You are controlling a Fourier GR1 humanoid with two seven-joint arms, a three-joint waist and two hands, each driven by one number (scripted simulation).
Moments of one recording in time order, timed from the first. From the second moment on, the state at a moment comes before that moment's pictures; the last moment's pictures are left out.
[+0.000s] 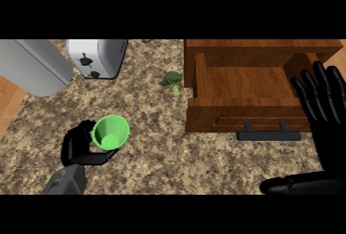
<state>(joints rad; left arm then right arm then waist) -0.35 0.14 0.29 -0.52 0.16 -0.27 -0.99 -0.09 -0.08 -0.05 -2.10 -0.15 0.13 0.18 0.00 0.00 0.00</state>
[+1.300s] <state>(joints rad) -0.48 0.00 0.01 -1.41 0.26 0.00 -0.31 -0.07 -0.09 -0.07 -2.07 -0.15 0.14 0.16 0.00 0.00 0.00</state>
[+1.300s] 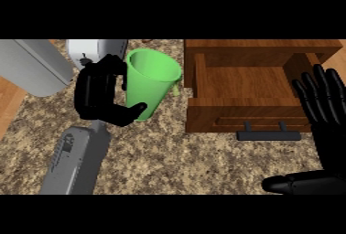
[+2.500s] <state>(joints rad) -1.04 0.00 -0.08 -0.97 0.25 0.28 -0.19 -0.12 -0.11 -0.10 -2.02 -0.17 0.15 0.16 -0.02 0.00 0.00</state>
